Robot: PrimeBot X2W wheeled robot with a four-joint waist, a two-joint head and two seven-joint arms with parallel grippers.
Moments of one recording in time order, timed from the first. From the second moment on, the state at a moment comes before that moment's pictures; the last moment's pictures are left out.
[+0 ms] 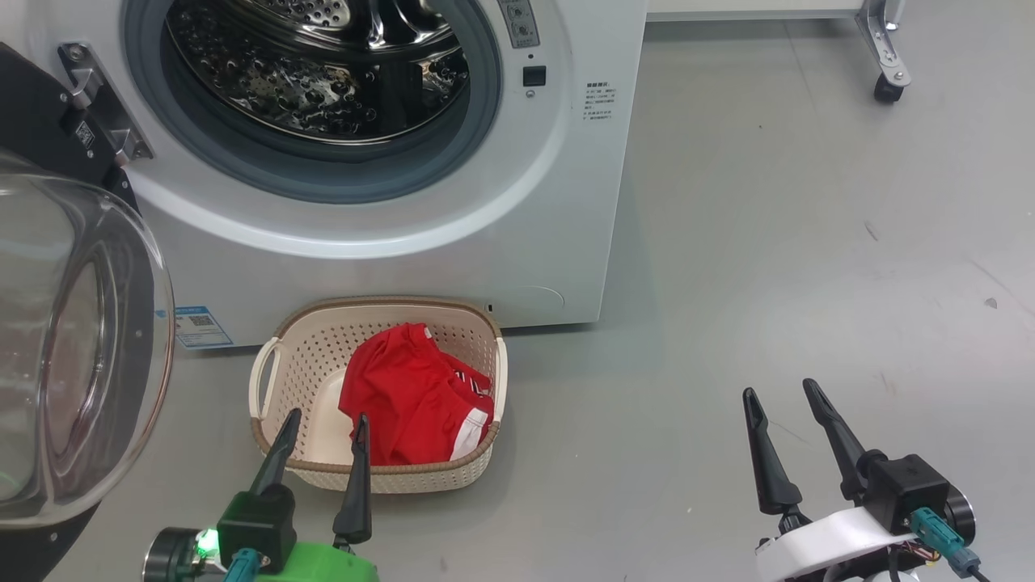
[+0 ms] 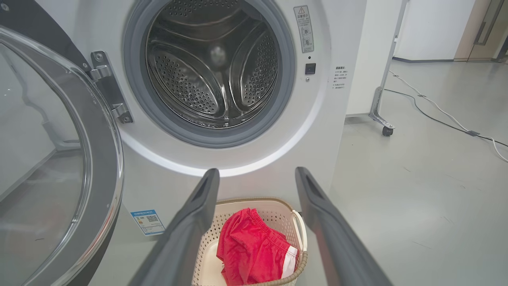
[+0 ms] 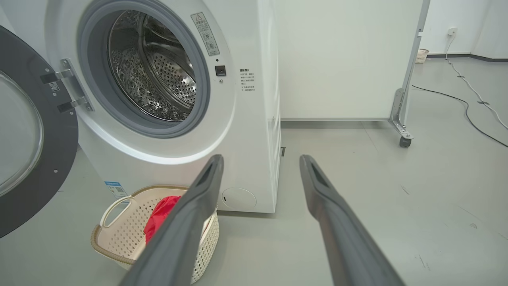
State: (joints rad) left arm 0.06 0.04 -0.26 0.06 -0.24 0.11 -0.19; right arm 0.09 -0.04 0.16 0.10 0.24 0.04 -0.26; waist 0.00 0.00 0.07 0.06
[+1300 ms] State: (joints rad) left arm 0.06 0.04 -0.29 0.05 -0.23 0.11 -0.19; right arm 0.09 -0.04 0.13 0.10 0.23 0.03 -0.26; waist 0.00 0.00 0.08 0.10
